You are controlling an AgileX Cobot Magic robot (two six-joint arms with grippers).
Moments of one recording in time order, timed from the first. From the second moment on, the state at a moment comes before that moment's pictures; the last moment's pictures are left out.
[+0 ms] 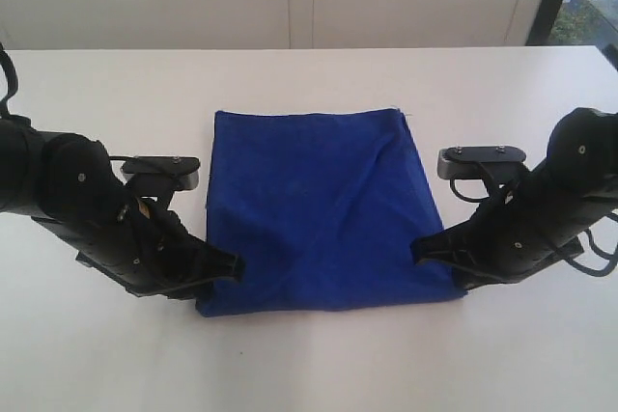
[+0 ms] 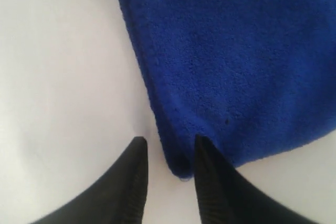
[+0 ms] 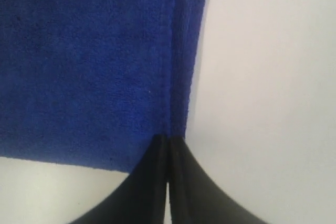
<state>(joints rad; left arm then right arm) -0.62 1.66 -0.78 -0.33 0.41 -0.07 0.16 1.66 -0.75 0.29 0.49 -0.10</state>
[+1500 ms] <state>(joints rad) -0.62 1.61 -0.84 -0.28 0.46 -0.03 0.16 1.56 -0.90 0.21 0.51 -0.03</state>
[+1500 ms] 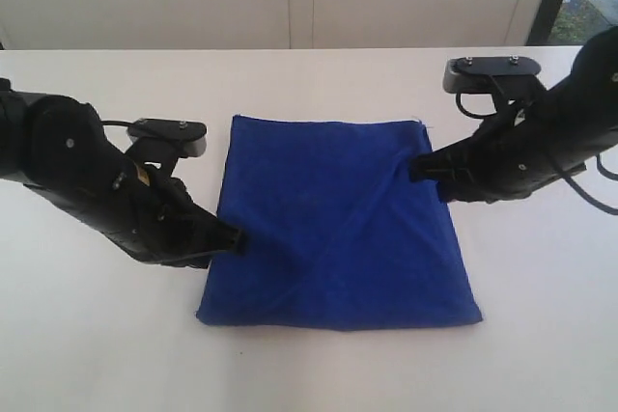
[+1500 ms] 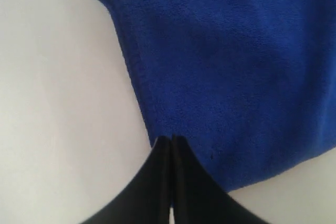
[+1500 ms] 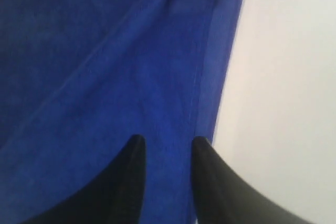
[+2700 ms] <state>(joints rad) -0.62 1.74 -0.84 -0.31 0.42 0.01 0.12 1.90 -1.04 0.21 0.39 0.04</state>
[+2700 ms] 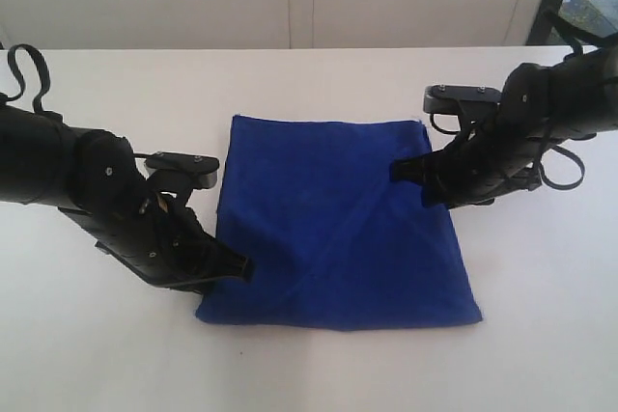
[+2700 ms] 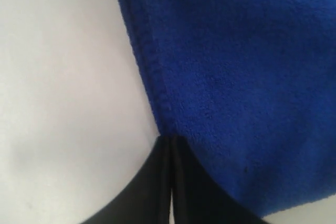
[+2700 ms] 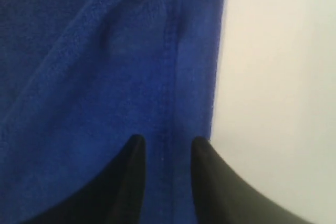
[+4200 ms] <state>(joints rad) -0.62 1.74 -0.84 -0.31 0.42 0.02 0.14 1.93 -1.05 0.21 0.38 0.03</state>
